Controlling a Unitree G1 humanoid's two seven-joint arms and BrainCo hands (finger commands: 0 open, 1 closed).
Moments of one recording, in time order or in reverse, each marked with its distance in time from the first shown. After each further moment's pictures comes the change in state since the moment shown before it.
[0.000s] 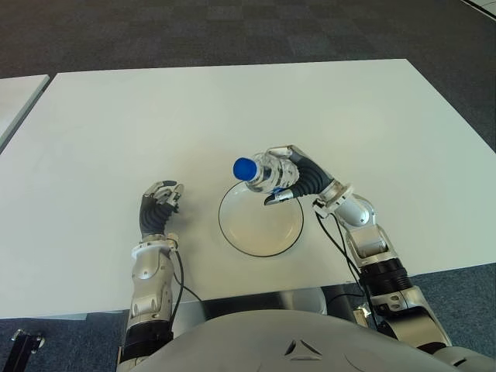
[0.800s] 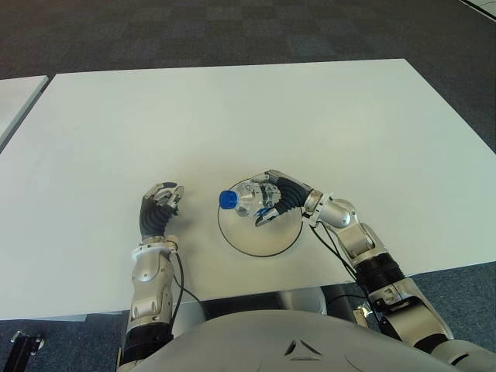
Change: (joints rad) left arm 0.013 -0.003 -0.002 -0.001 0.015 -0.009 0.001; right arm -0.054 -0.024 0.108 0.153 -0.145 0.048 0.032
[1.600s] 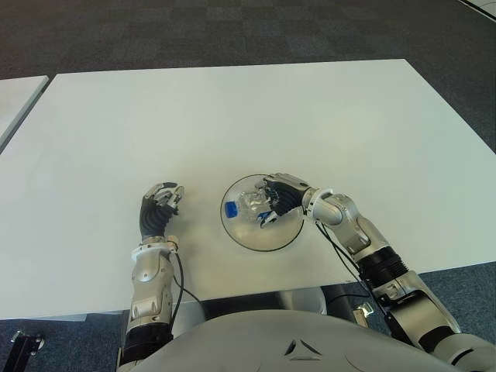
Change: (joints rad) left arm 0.001 0.000 0.002 -0.001 0.007 0.000 0.001; right arm -0.041 -0.061 0.094 -0.083 -0.313 0.212 -0.021
